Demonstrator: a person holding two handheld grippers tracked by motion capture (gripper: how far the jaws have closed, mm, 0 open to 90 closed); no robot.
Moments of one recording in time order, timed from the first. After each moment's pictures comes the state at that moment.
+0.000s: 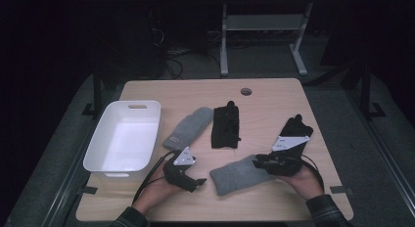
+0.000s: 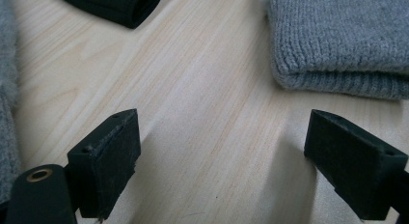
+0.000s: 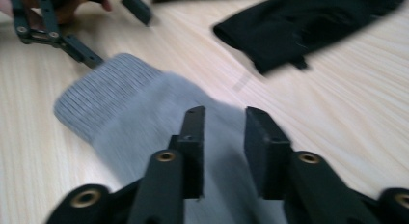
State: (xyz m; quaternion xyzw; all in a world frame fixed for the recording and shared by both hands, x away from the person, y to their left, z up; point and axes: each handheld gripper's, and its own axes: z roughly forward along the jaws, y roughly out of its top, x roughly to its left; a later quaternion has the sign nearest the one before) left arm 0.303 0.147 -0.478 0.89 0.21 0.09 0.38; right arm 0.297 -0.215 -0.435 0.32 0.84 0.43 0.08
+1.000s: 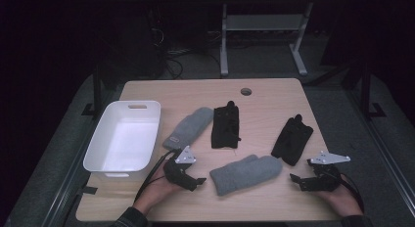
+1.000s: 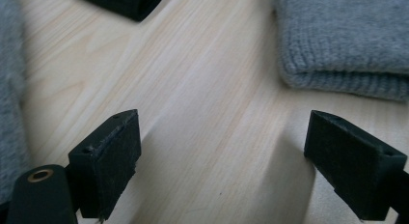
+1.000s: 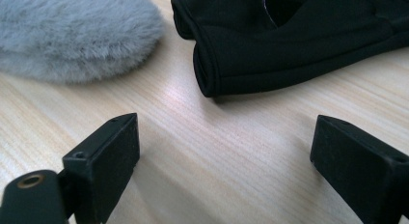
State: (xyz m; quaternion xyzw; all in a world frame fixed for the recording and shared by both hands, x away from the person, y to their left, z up) left arm 0.306 0.146 -0.472 0.90 0.23 0.09 0.35; right arm 0.268 -0.313 -0.483 0.44 0.81 0.35 0.17
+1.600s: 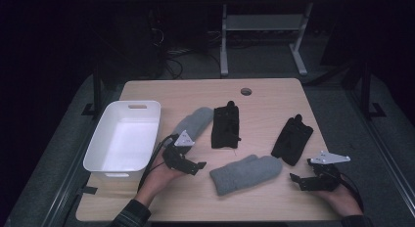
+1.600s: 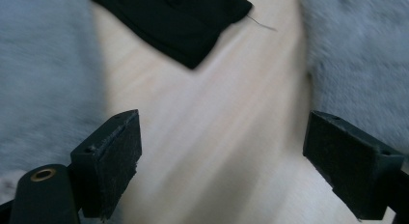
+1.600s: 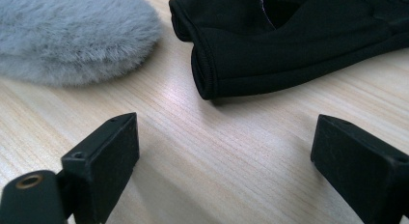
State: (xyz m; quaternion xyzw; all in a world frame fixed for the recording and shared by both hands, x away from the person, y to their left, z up) left arm 0.334 0.143 -0.435 0.88 0.29 0.10 0.37; right arm 0.268 -0.312 -0.483 0.44 0.81 0.35 0.17
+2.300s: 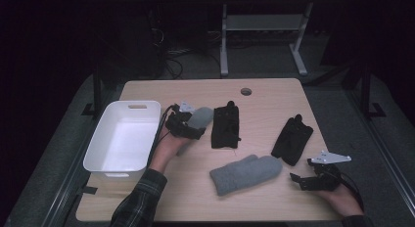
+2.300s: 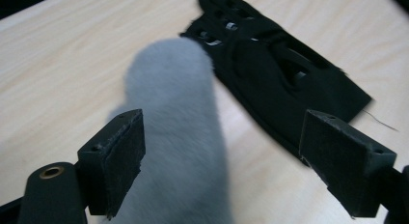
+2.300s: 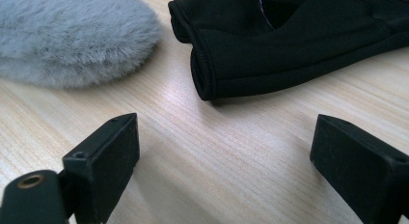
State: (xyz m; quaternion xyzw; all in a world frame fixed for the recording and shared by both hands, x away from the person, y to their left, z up) left arm 0.412 0.134 -0.408 0.85 0.36 0.17 0.35; right arm 0.269 -0.314 -0.483 0.44 0.81 0.35 0.17
